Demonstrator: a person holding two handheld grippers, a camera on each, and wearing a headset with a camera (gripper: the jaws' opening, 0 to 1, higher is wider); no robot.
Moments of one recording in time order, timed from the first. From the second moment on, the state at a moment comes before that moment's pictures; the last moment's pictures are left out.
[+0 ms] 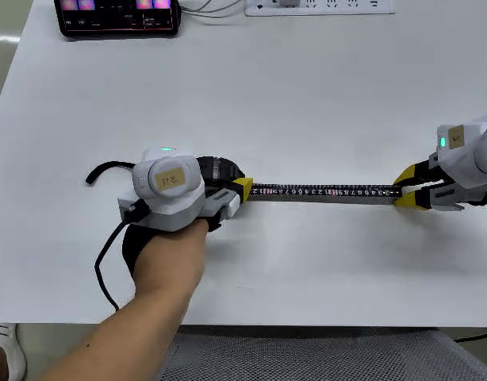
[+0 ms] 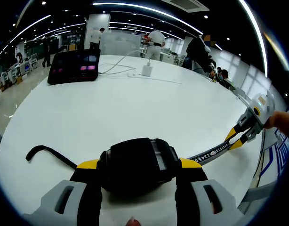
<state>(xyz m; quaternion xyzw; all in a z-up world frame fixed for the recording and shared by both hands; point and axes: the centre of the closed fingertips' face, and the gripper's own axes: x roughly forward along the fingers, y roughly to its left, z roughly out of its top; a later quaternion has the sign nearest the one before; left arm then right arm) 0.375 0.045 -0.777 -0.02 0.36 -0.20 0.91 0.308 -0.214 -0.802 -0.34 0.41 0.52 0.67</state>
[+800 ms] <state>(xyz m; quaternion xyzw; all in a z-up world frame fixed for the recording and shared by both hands) 0.372 0.045 -0.775 -0.04 0.36 -0.20 0.91 0.317 -0.185 -0.797 -0.32 0.40 0.53 0.67</state>
